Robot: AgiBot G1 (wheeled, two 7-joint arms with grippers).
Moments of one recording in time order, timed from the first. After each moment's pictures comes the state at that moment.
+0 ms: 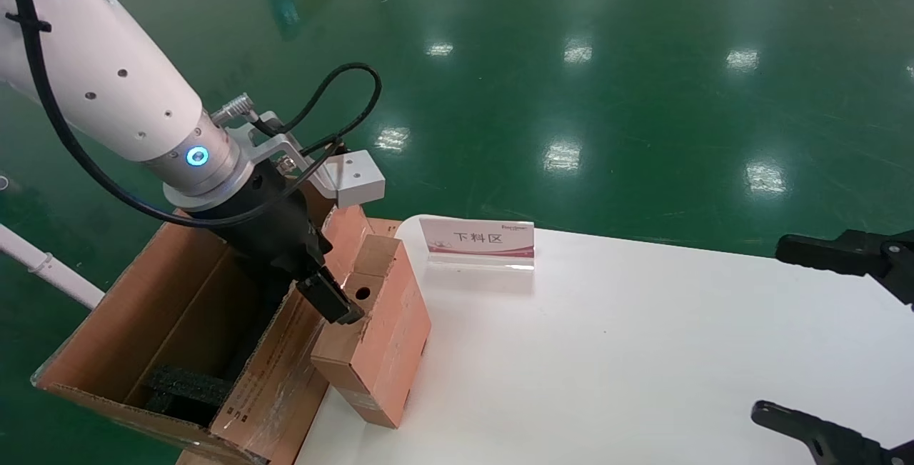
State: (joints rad) left arm -2.20 0.77 1.59 -1.32 1.51 1.55 -1.32; right arm 1.08 -0.61 -0.29 1.28 -0.73 -1.49 0.18
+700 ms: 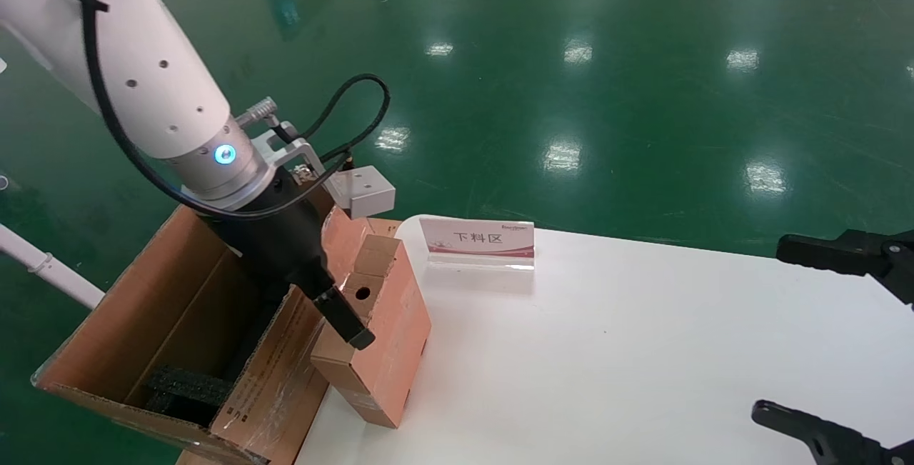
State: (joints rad) left arm -2.23 0.85 1.70 -1.21 1.39 1.56 -1.41; right arm 1.08 -0.61 -0.29 1.28 -0.72 -1.49 0.18
